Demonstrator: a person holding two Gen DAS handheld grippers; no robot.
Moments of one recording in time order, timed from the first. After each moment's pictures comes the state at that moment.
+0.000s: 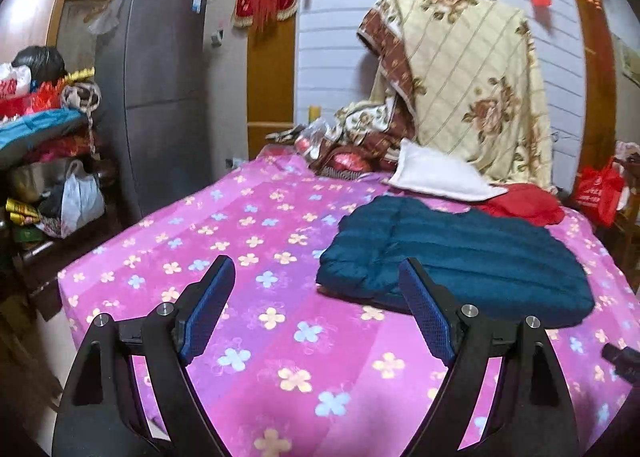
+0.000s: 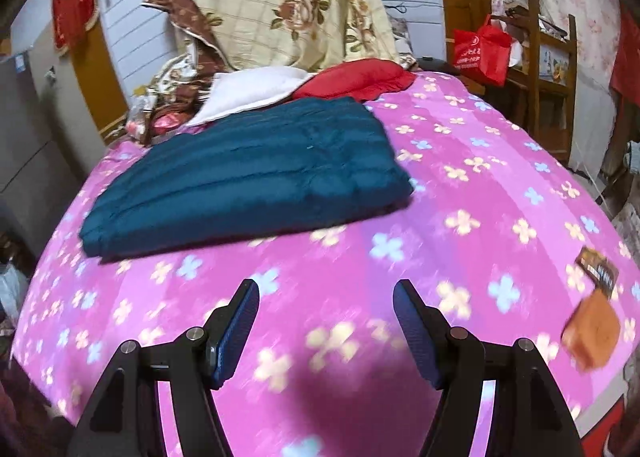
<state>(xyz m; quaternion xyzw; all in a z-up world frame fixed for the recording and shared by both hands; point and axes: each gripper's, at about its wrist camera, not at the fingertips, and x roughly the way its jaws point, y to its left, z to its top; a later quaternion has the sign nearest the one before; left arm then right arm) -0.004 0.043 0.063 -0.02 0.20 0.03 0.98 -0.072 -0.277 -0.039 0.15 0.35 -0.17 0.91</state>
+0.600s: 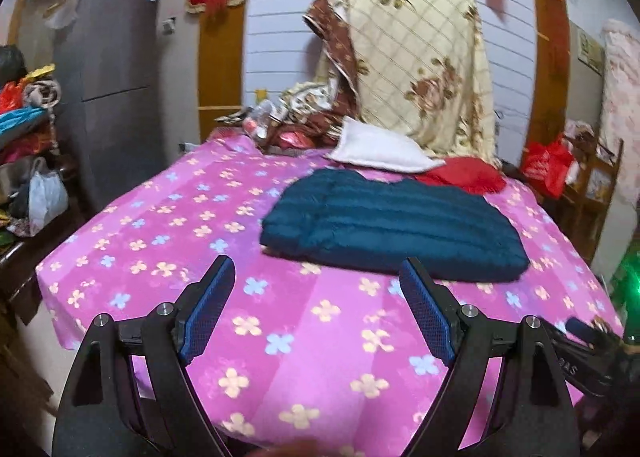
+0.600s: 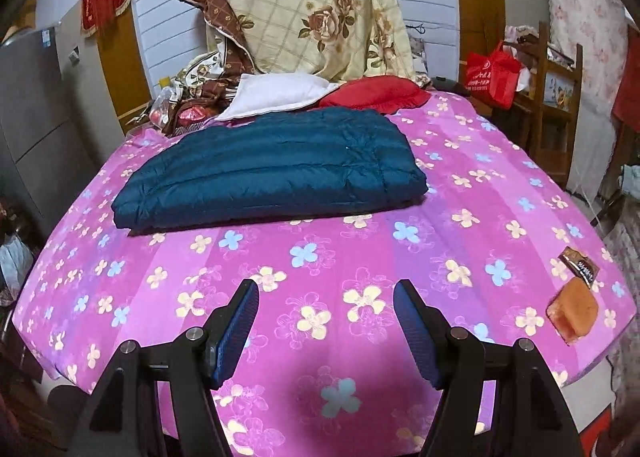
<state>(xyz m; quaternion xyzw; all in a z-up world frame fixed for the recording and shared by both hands) -0.064 0.004 0.081 -0.01 0.25 -0.06 0.97 -0.110 -0.219 -0.017 0.10 0.34 -0.16 0.92</state>
